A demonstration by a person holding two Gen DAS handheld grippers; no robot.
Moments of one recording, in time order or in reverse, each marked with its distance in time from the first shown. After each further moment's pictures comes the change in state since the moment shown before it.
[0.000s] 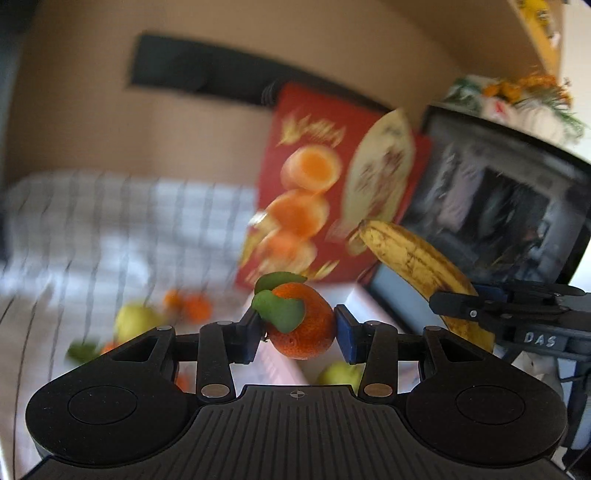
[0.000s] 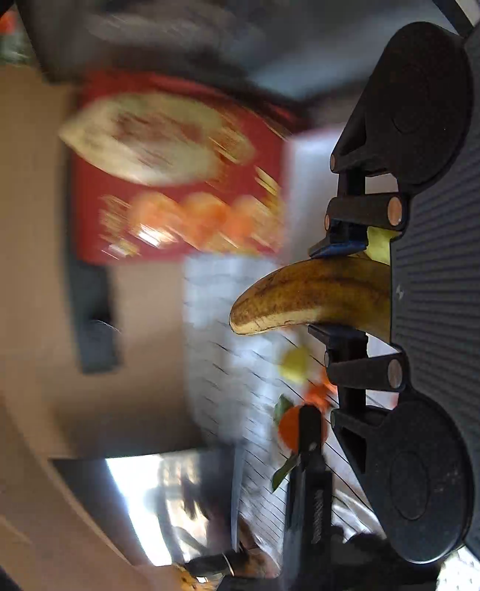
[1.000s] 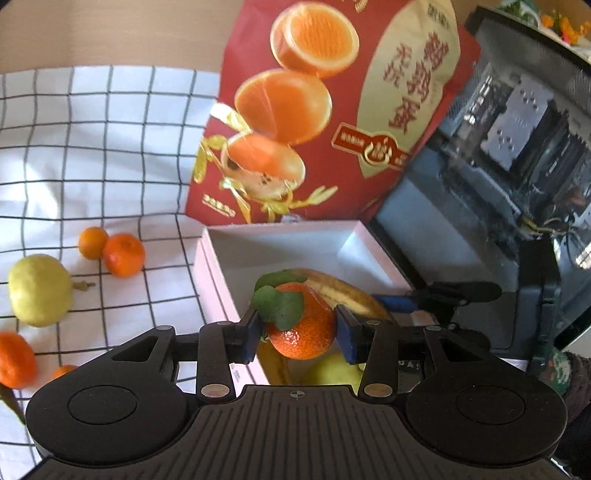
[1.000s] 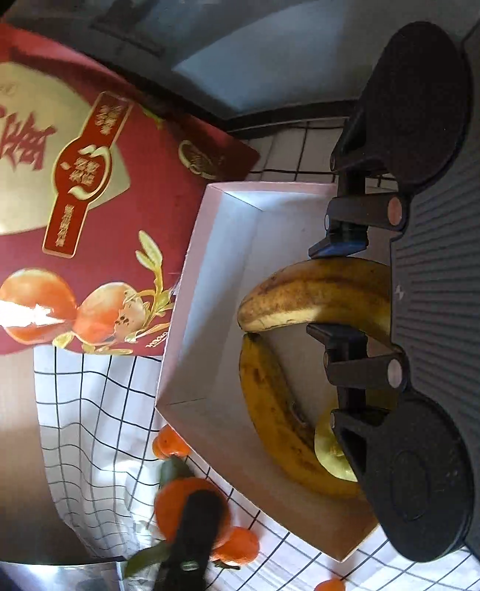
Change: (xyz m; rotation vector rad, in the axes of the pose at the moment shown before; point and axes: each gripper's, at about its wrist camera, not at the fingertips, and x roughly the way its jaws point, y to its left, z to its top) left arm 0.153 0.018 -0.018 -0.078 0.310 -0.083; right arm 0.177 -0.078 -0.073 -0.076 0.398 -0.051
